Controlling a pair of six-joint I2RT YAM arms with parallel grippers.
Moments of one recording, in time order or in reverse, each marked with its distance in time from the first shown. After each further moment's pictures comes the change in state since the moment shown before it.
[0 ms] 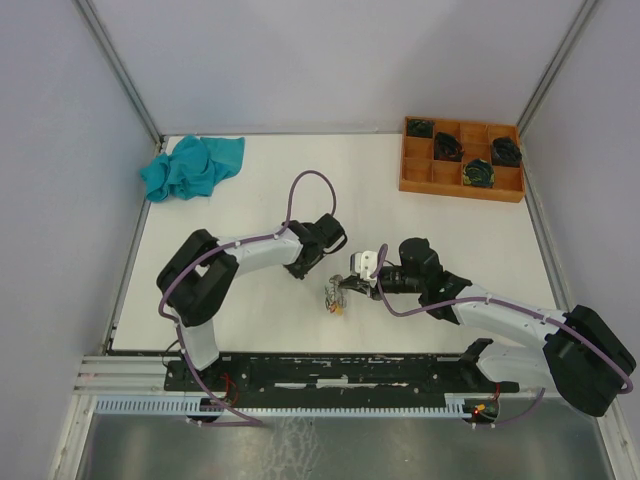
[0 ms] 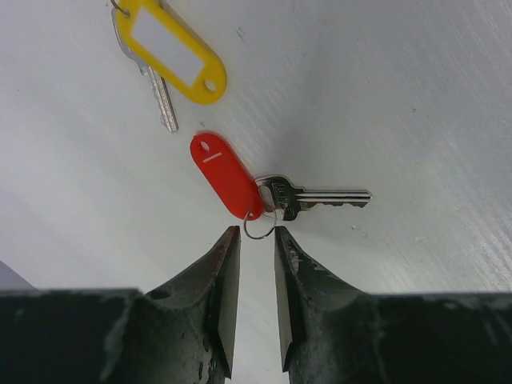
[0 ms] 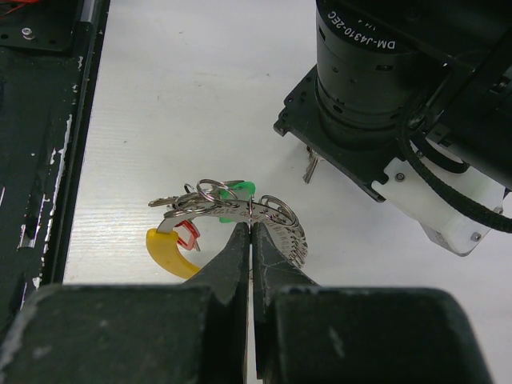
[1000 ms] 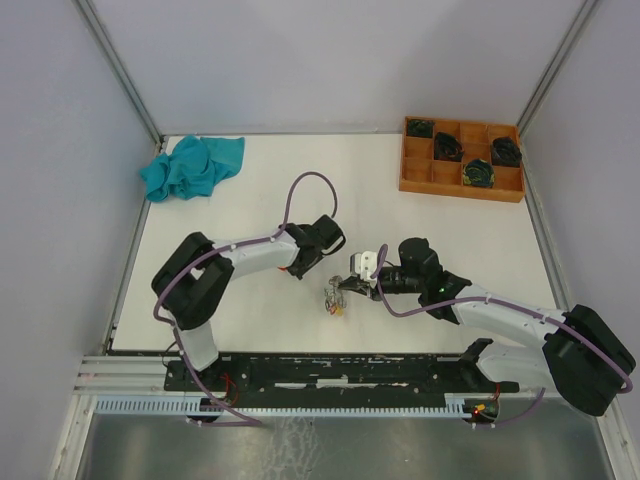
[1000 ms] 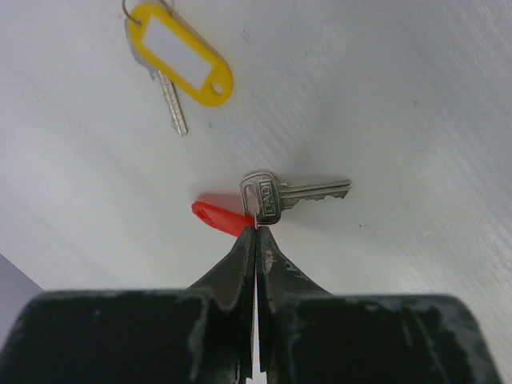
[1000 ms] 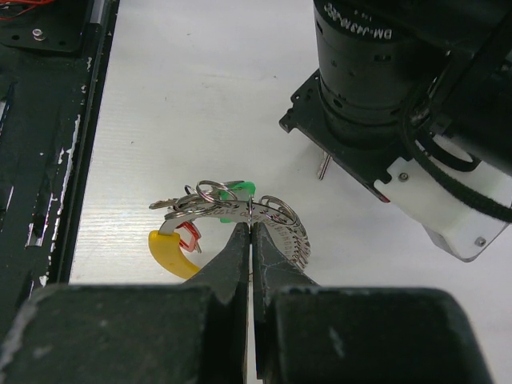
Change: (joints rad) left arm -0.004 -0.013 -0.029 0.049 -0.013 0.050; right arm 0.000 0.003 0.001 -0.002 -0.018 0.000
